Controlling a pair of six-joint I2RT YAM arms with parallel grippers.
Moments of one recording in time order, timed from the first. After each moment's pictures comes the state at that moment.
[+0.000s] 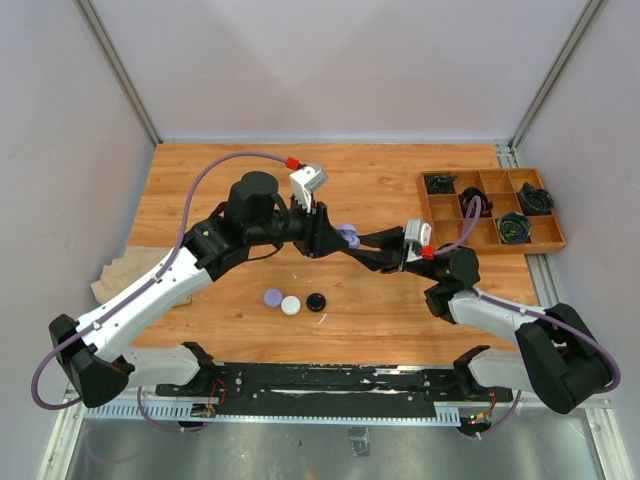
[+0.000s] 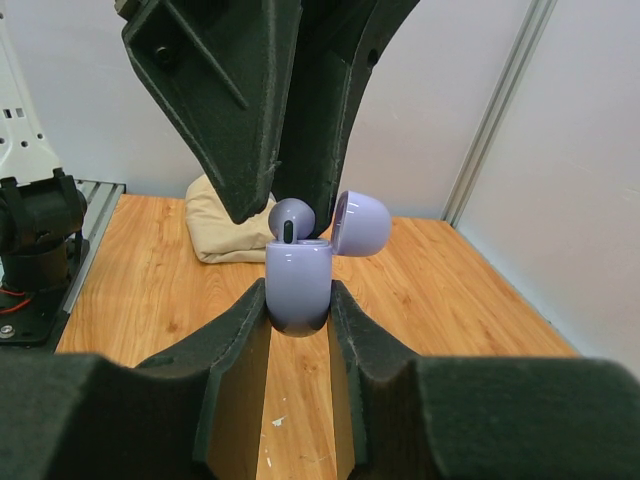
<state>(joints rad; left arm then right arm) -0.78 1.19 1.22 -0.35 0.40 -0.35 0.53 1.24 0.39 1.37 -0.82 0.15</state>
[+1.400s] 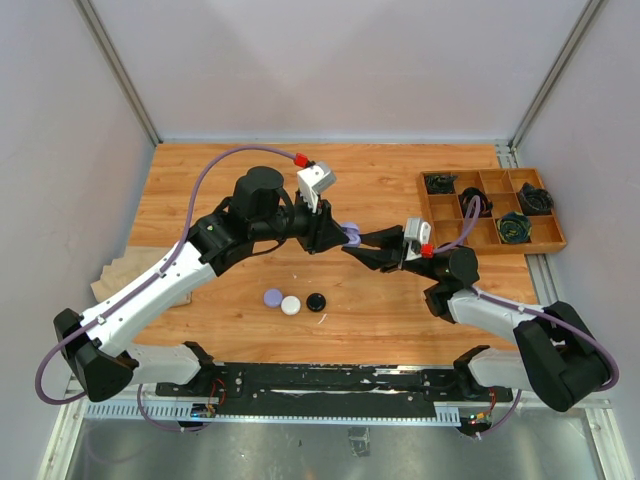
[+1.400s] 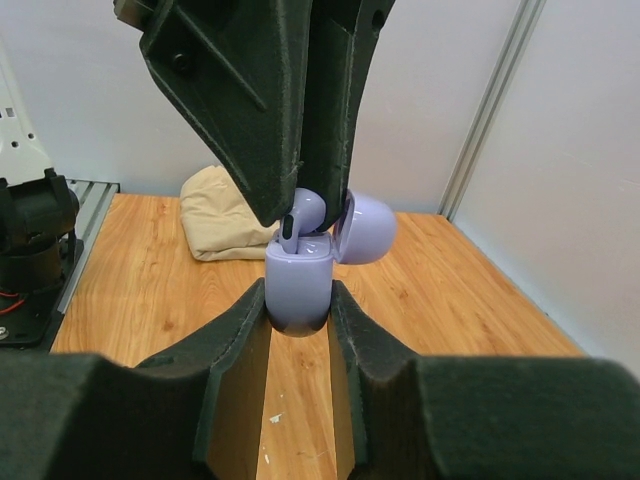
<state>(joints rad) -0.78 1.24 1.27 -0.38 0.39 -0.20 0.53 1.25 0.39 1.37 -0.81 0.15</state>
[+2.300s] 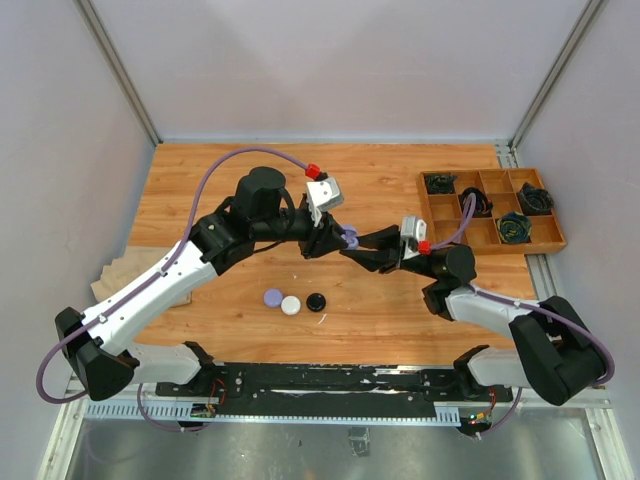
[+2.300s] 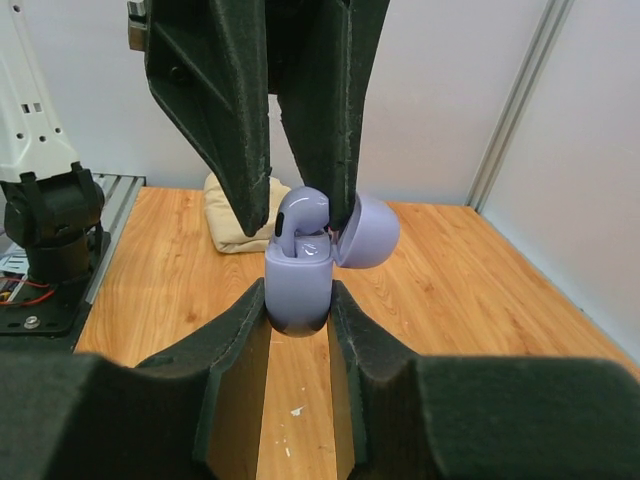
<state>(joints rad) -0.78 1.24 1.27 -0.40 0.49 0.11 0.53 1.28 0.40 1.38 -0.86 0.19</state>
